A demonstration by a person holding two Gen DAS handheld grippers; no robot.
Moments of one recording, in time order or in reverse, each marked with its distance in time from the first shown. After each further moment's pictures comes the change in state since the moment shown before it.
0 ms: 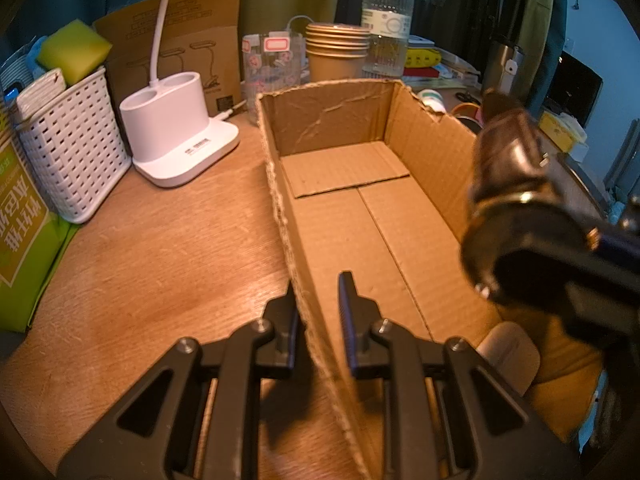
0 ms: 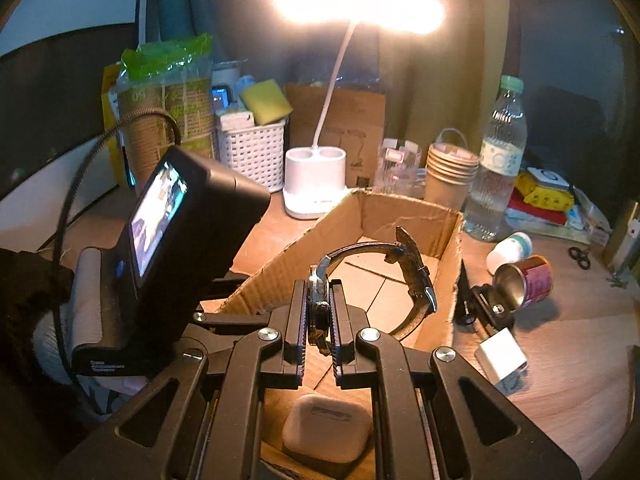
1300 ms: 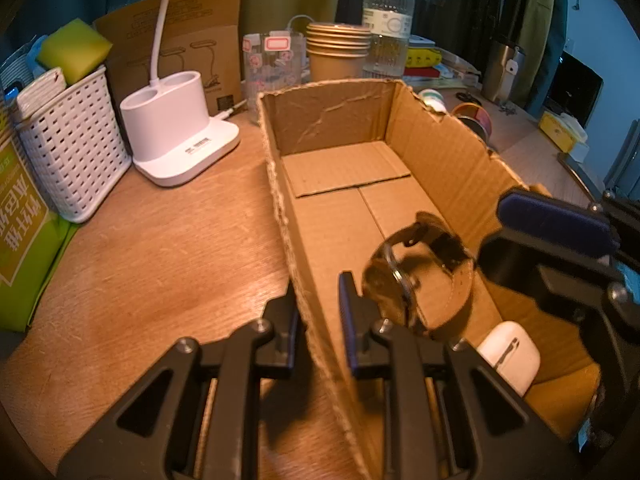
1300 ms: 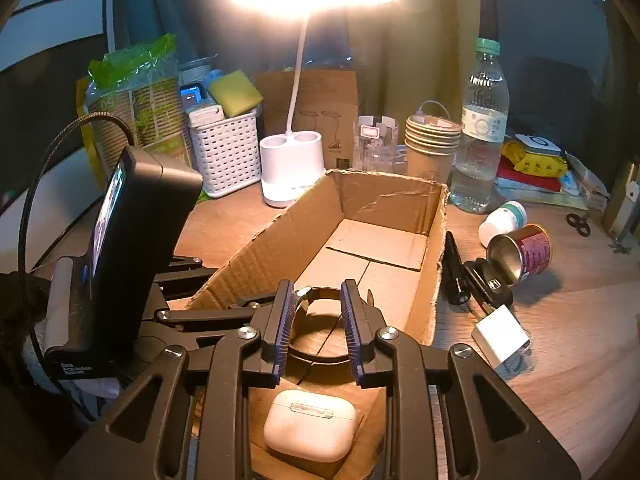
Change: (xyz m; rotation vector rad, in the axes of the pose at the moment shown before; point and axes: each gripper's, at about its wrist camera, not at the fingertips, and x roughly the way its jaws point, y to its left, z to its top) left arm 0.002 -0.001 -0.001 -0.003 0.001 -0.001; right arm 0.004 -0.022 -0.001 0.102 0.025 -0.024
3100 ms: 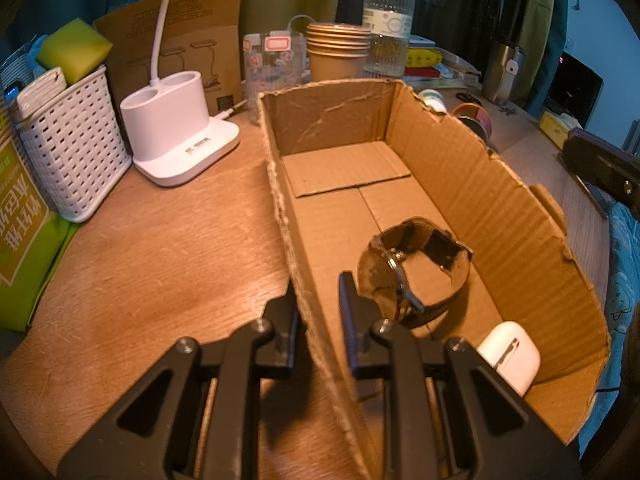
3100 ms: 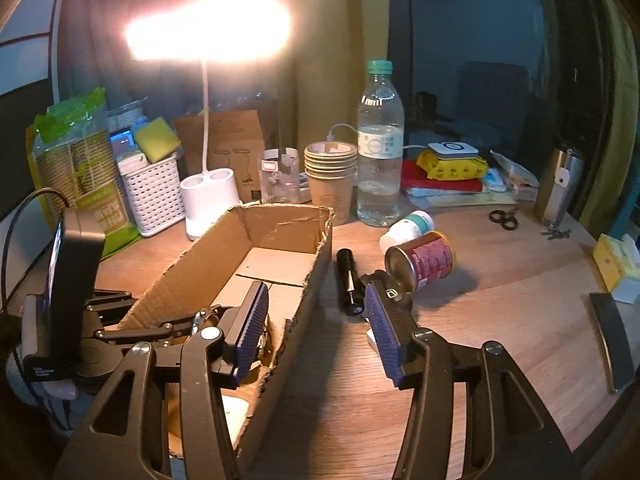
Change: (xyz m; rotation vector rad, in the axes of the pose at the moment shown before) left arm 0.000 0.000 0.000 0.000 0.000 -0.001; right arm -0.037 -0.055 -0.001 0.108 -0.082 -0.202
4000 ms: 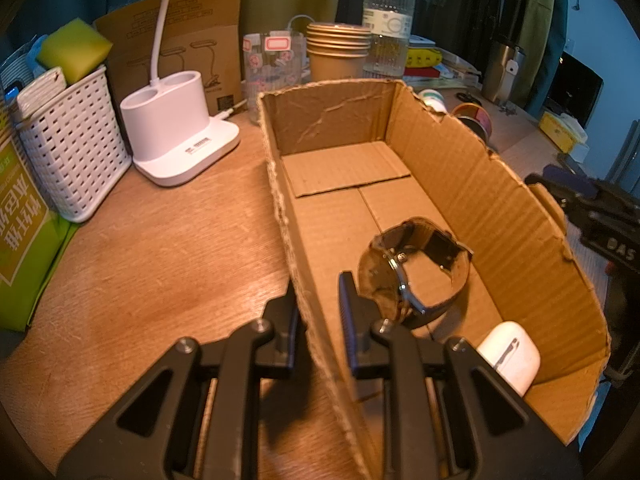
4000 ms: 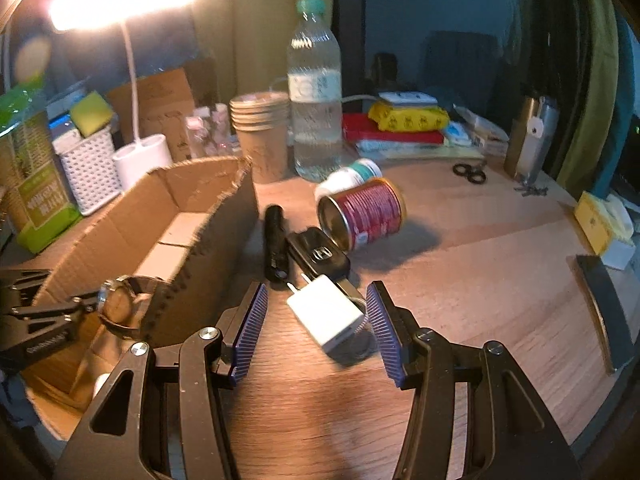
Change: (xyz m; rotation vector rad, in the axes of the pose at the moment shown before) left arm 0.000 0.000 0.000 0.000 0.000 0.000; right arm 0.045 -0.050 -0.028 0.070 0.126 -0.116
